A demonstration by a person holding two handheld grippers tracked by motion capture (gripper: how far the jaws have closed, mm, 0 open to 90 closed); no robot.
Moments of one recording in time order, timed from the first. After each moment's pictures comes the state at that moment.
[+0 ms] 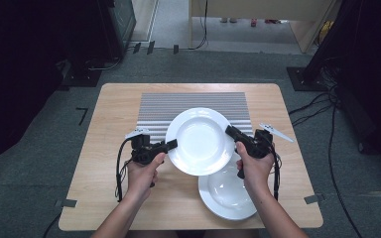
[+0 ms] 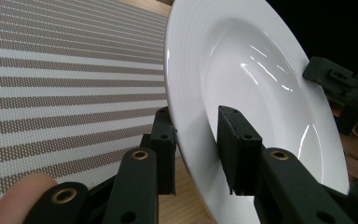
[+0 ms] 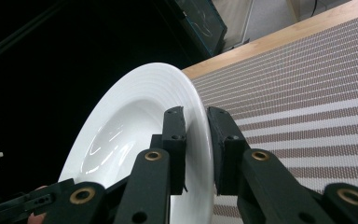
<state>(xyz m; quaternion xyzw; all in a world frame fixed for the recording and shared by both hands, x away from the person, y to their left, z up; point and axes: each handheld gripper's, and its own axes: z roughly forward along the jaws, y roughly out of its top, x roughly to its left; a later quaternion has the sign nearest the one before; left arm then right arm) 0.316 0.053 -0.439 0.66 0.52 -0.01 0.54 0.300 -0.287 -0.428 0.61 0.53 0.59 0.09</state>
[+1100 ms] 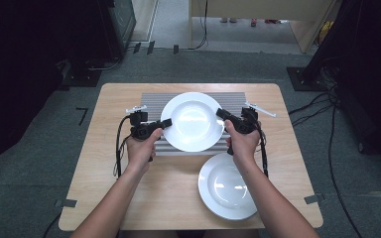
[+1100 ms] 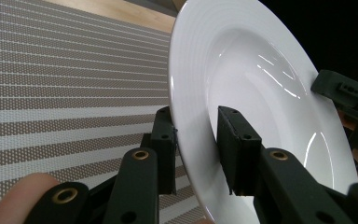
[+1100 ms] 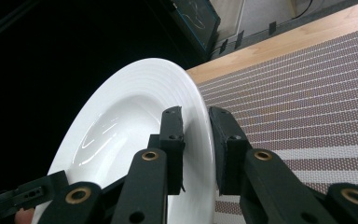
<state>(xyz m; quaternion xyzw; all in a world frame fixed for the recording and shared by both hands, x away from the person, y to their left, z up) 0.392 0.061 -0.438 0.66 0.55 0.02 0.51 0.382 -0.269 -0.437 0.62 0.54 0.57 0.08</state>
